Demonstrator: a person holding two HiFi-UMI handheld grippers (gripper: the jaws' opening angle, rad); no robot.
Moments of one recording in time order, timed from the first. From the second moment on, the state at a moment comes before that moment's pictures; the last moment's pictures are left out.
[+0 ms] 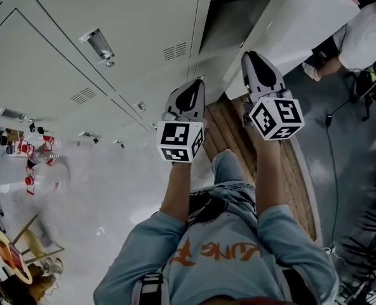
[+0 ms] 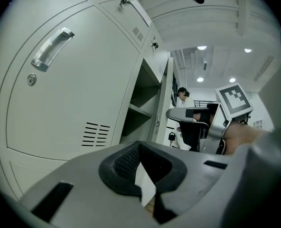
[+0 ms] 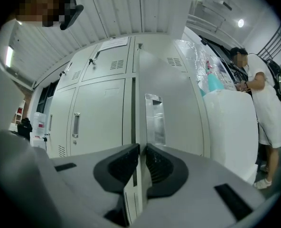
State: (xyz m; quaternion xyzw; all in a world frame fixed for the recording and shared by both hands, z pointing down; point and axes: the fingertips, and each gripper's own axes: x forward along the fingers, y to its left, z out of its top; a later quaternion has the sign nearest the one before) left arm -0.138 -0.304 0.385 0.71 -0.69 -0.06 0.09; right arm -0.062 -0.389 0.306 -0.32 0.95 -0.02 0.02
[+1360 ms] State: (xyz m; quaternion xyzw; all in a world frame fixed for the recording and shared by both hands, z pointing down) left arm -0.205 -0.274 0.392 0.59 -0.80 -0.06 0.09; right arm -0.170 -0.440 0.309 -0.23 0.97 -0.03 0.01
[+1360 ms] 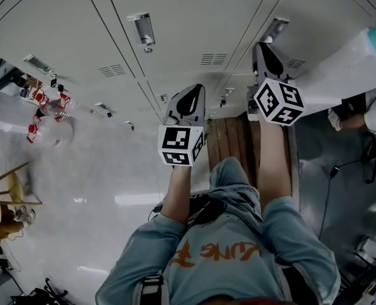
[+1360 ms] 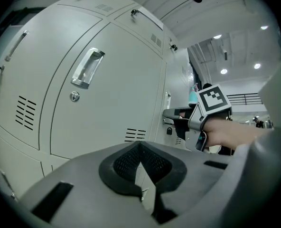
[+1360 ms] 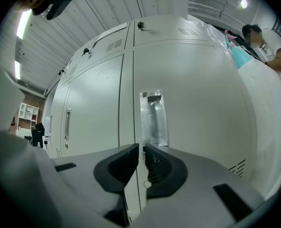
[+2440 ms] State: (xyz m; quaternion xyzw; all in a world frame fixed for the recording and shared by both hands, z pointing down) left arm -0.204 -0.166 0.374 0.61 -0.79 -0.02 0.08; right arm -0.104 -0.344 0.331 -0.28 0.95 -0.10 0.05
